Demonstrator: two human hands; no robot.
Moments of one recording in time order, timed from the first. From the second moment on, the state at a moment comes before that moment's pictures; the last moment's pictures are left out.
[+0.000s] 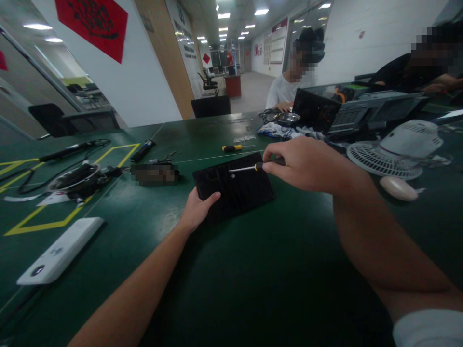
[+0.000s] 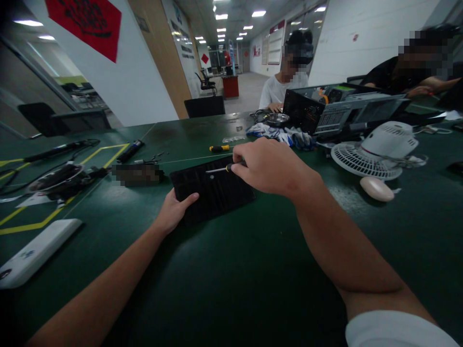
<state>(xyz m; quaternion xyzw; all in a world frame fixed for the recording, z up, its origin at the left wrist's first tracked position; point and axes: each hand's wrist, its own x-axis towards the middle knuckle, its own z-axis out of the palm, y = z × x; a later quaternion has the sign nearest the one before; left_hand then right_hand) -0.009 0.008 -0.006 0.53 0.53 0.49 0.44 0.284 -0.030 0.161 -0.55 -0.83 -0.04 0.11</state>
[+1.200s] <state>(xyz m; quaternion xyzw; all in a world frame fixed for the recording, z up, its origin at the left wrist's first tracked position) -0.007 0.005 -0.003 0.53 0.53 0.49 0.44 0.275 -0.028 0.154 -0.56 -0.81 -0.09 0.13</state>
